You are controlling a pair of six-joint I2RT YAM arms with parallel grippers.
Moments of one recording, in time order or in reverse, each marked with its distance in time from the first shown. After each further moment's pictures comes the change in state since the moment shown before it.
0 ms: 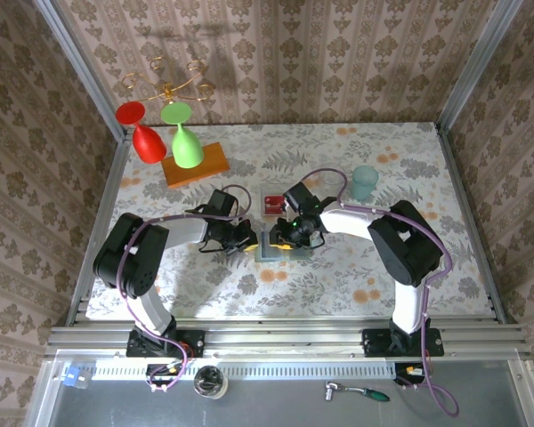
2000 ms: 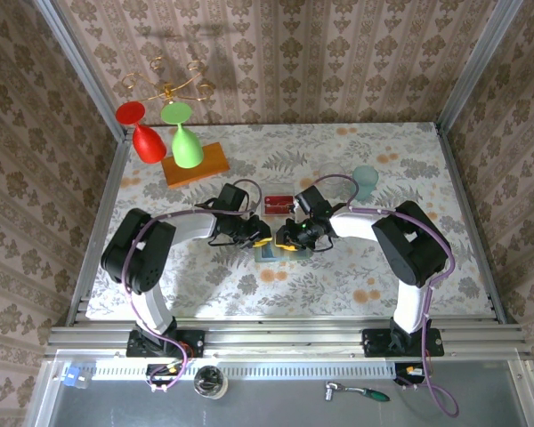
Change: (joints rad) left arm -0.060 0.053 0.100 0.007 0.064 -0.049; right arm -0.058 -0.028 -0.124 0.159 -0.084 0.034
